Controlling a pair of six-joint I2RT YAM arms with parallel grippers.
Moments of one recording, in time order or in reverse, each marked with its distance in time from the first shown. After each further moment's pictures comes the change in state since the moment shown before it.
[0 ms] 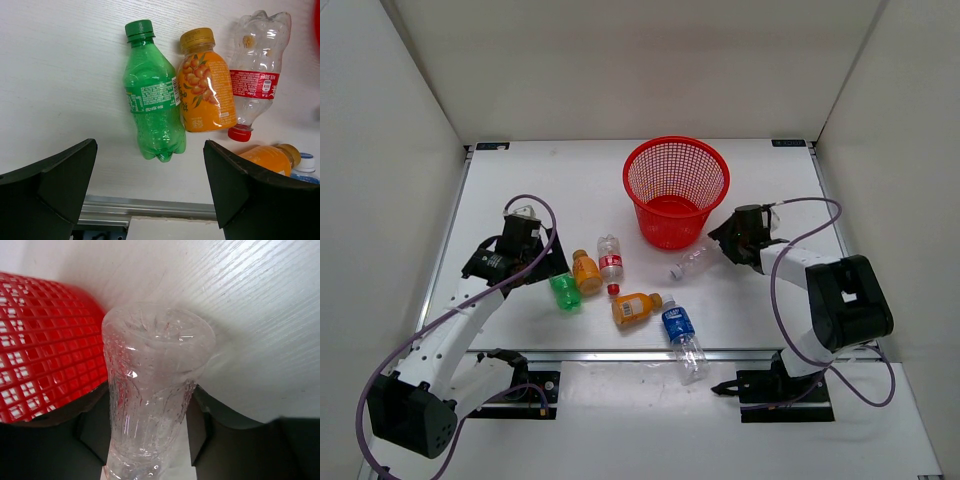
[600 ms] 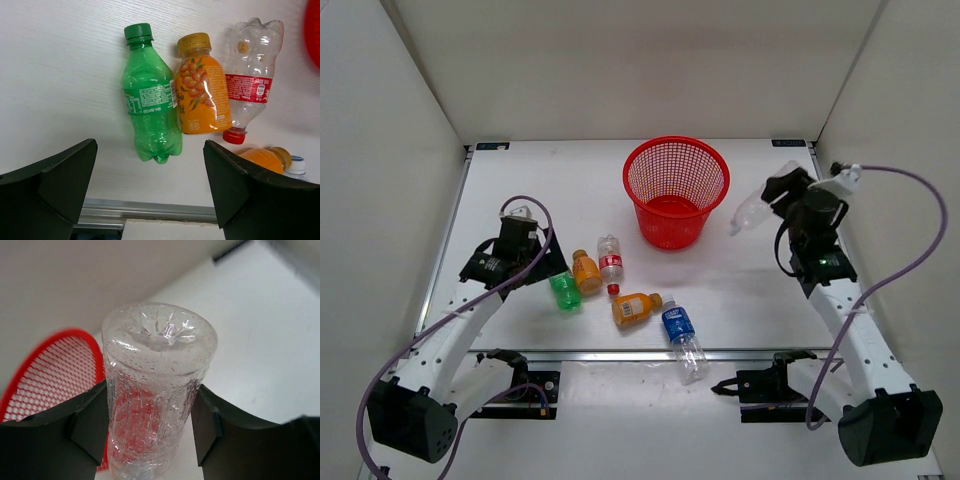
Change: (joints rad) left arm 0.017 -0.028 -0.017 0.015 0.010 -0.017; right arm -0.115 -0.592 0.050 -0.099 0.184 -0.415
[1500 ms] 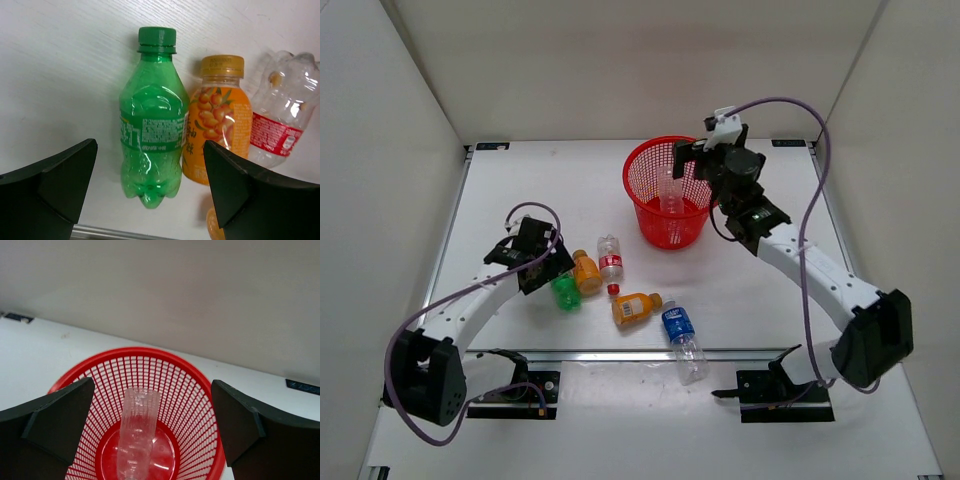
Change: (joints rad) left arm -0.003 0.194 -0.091 0.161 -0.037 -0.206; right arm 0.413 0.438 0.417 0.276 -0.011 -0.682
